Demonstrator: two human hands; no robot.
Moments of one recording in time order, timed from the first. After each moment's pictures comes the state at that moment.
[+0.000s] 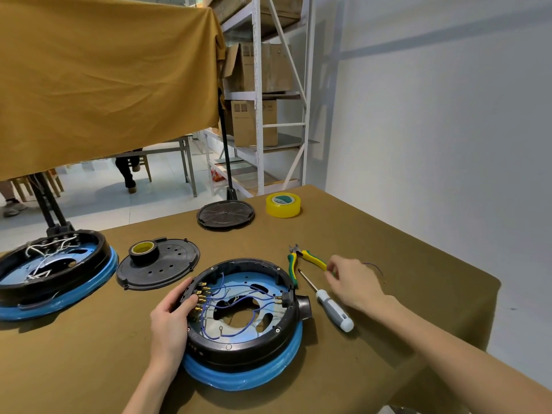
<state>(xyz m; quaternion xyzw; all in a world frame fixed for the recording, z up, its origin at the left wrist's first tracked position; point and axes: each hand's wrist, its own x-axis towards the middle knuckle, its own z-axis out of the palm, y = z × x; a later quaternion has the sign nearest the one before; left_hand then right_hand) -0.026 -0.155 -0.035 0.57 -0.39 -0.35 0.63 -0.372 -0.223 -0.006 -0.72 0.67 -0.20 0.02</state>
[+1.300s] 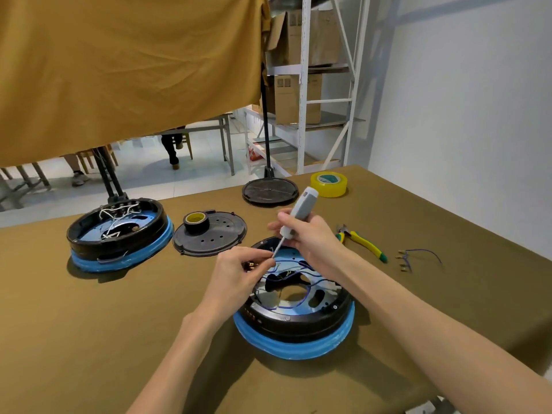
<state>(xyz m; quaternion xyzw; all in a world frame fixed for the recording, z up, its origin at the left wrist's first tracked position) -0.019 -0.145 0.009 0.54 -0.69 -0.15 0.46 -0.191 -0.207 0.063 -0.50 0.36 -0.48 0.62</state>
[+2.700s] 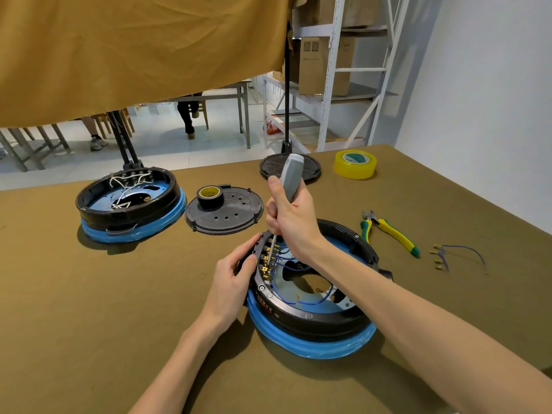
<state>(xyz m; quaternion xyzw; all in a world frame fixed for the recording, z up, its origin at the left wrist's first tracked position) 0.004 -0.140 -0.039 0.53 -0.55 -0.34 0.55 -0.116 -0.230 0.039 -0.53 0.26 -0.54 0.60</state>
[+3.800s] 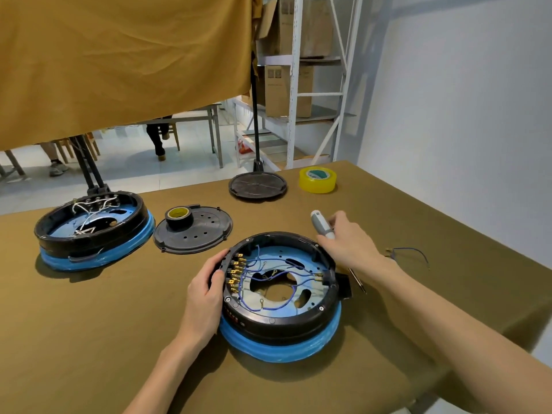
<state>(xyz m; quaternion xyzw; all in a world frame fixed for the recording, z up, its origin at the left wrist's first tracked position) -0.008 -0.140 -0.043 0.55 -0.55 -0.28 0.56 -0.283 -0.244 0.028 -0.71 0.64 -0.23 0.16</state>
